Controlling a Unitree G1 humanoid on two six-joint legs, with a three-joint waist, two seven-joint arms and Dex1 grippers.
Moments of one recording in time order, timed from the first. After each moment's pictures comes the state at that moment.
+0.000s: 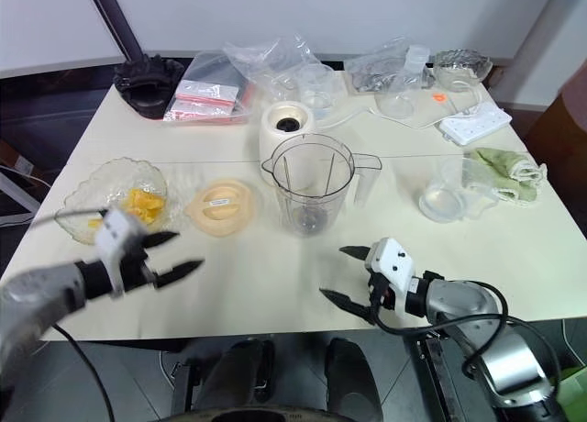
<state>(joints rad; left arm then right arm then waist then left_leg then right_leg) -0.02 0.82 0.35 -0.48 -0.67 0.84 -0.66 0.15 -0.73 0.03 -0.58 0.43 0.42 0.89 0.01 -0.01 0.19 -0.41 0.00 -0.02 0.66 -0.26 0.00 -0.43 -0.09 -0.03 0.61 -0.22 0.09</state>
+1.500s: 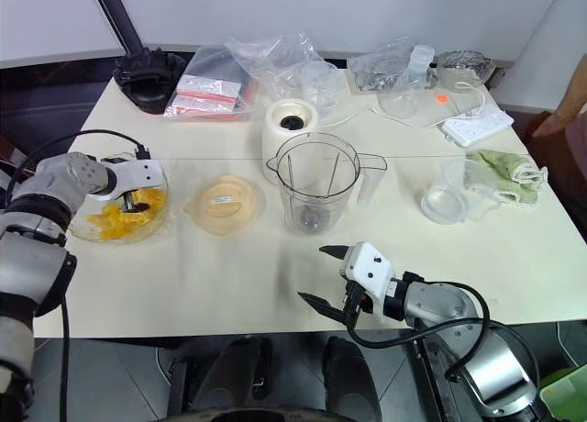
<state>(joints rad) -1.11 0.73 -0.48 1.34 0.52 -0.21 -0.75 0.11 -0.67 0.14 -0.63 0.34 0.43 0.74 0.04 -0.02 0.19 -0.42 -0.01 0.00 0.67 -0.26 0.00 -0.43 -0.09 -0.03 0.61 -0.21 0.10</state>
